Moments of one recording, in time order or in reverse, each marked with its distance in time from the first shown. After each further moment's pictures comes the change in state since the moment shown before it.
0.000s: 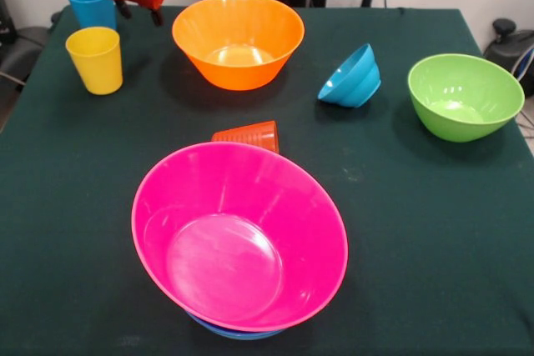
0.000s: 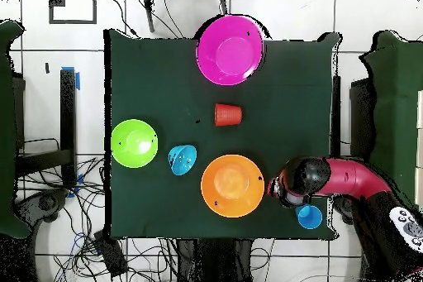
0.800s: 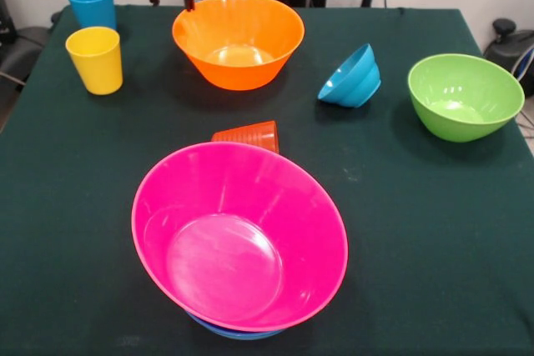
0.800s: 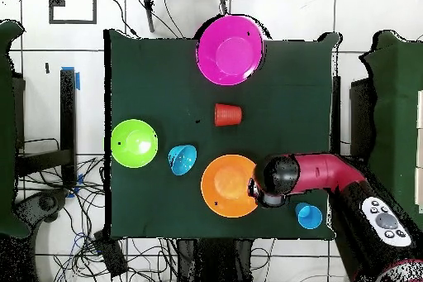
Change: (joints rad) arm 0.143 -0.110 -0.006 0.104 0.010 -0.039 0.000
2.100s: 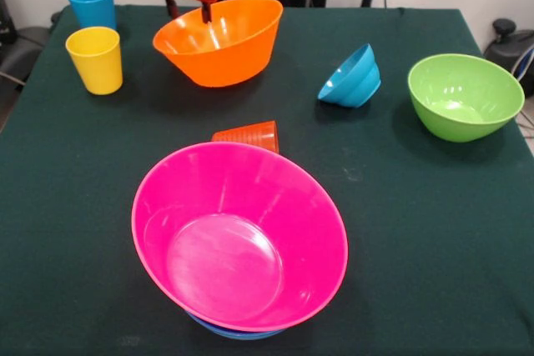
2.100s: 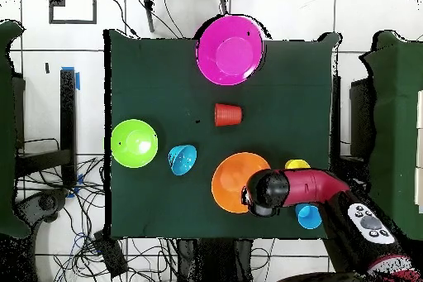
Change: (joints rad) arm 0.036 0.073 -0.105 0.043 0.004 -0.195 0.000
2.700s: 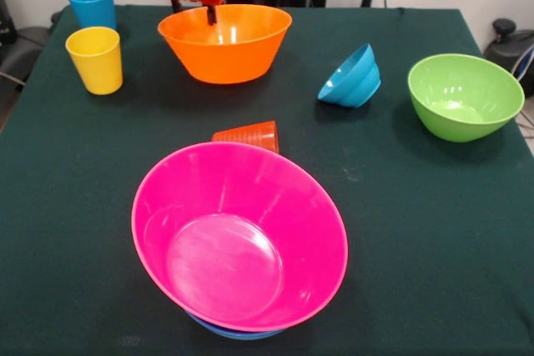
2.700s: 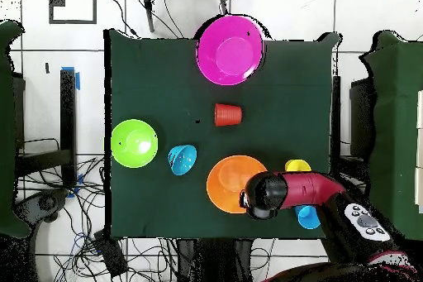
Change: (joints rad) arm 0.000 0.038 -0.016 -0.001 0.007 -0.013 0.000
